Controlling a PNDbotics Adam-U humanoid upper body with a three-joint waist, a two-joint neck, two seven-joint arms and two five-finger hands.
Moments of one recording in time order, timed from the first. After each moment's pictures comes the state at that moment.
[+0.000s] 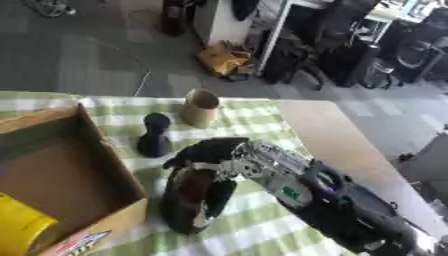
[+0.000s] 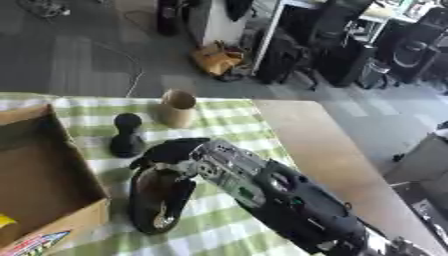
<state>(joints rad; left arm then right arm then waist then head) -0.64 -0.01 -0.21 -1.99 -0.18 -0.43 0.38 -0.50 -0.88 0.22 -1.81 0.77 0.08 0.63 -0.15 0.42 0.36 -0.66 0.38</state>
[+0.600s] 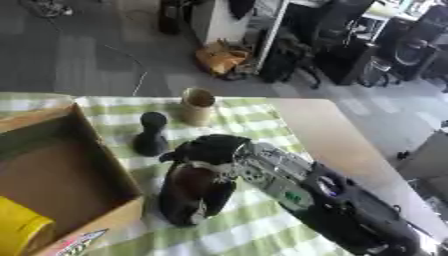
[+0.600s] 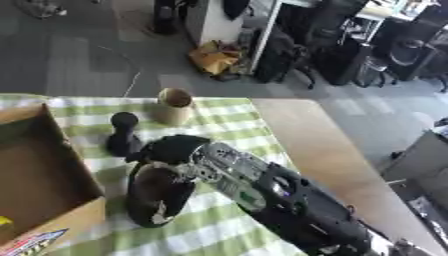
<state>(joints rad) -0.63 -0.01 -0.21 -1.99 -0.18 -0.43 0.38 -0.48 -0.89 0.22 -1.86 0.80 0.08 0.56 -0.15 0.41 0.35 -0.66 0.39</state>
